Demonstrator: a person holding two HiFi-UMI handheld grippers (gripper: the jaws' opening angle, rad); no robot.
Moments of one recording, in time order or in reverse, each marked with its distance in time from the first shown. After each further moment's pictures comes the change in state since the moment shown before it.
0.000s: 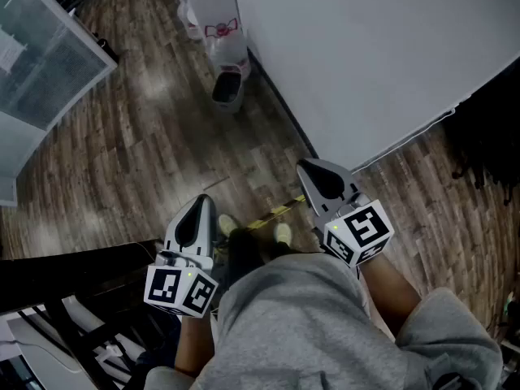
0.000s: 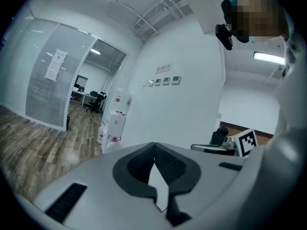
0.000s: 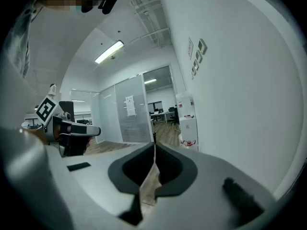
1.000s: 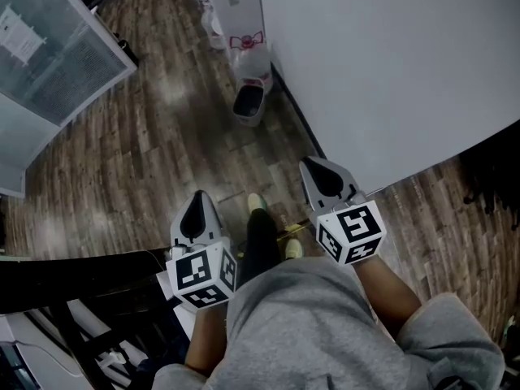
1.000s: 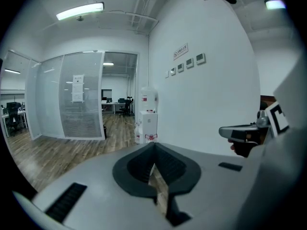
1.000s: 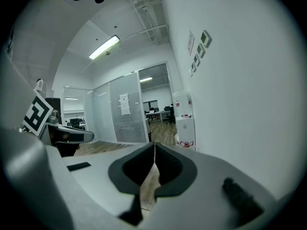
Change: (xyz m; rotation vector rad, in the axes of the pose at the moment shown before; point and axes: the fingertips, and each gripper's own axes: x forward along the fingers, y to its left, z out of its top) left arm 0.027 0.091 0.017 0.153 0.090 0.438; right arm 0.081 -0.006 0.019 0.001 0.023 -0.068
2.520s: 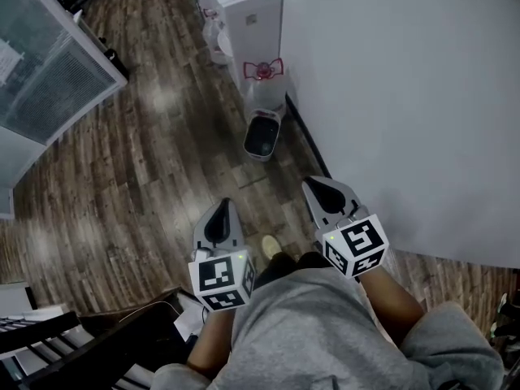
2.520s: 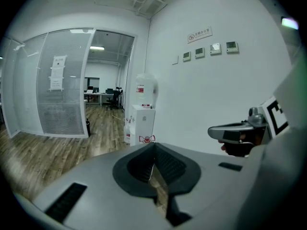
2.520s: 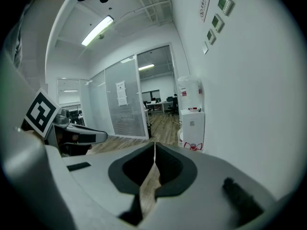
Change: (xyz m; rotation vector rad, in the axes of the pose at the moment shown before) left arm 0.289 0.095 0.073 -0.024 0.090 -0.169; right arm 0.298 -0.046 0.050 -0.029 0.138 0.028
